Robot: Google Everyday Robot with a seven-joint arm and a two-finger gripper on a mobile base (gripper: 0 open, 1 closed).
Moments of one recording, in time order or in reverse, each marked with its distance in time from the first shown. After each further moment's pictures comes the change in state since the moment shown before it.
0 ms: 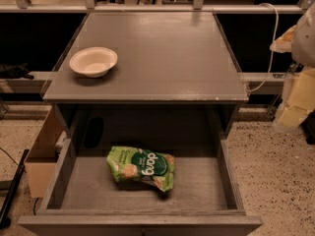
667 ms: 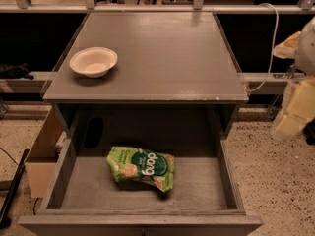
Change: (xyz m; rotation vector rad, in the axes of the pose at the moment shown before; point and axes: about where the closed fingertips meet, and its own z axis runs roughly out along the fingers) arm 0.000 0.010 0.002 0.011 -0.052 0.032
